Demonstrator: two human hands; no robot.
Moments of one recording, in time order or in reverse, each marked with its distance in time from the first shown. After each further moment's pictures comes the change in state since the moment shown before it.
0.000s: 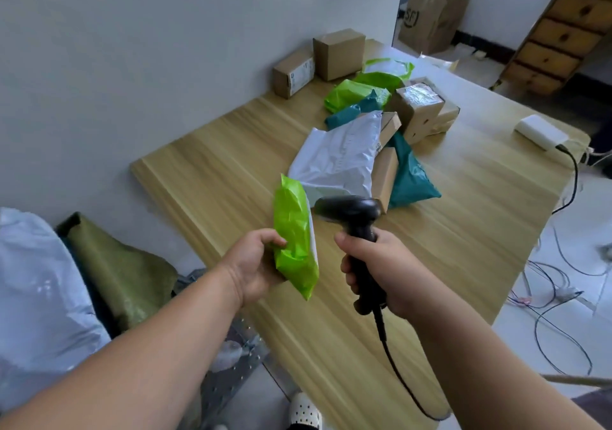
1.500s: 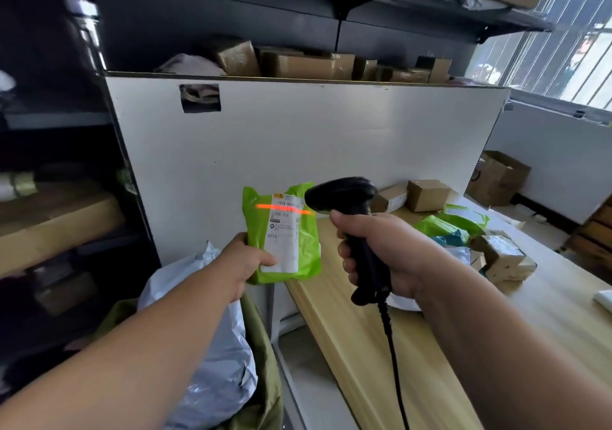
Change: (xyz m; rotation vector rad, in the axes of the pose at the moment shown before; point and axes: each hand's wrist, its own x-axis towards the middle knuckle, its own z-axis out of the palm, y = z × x) left_hand -0.163 0.119 -0.176 0.210 0.435 0.577; right_hand -0.095 -0.151 0.236 -0.222 -0.302 -0.202
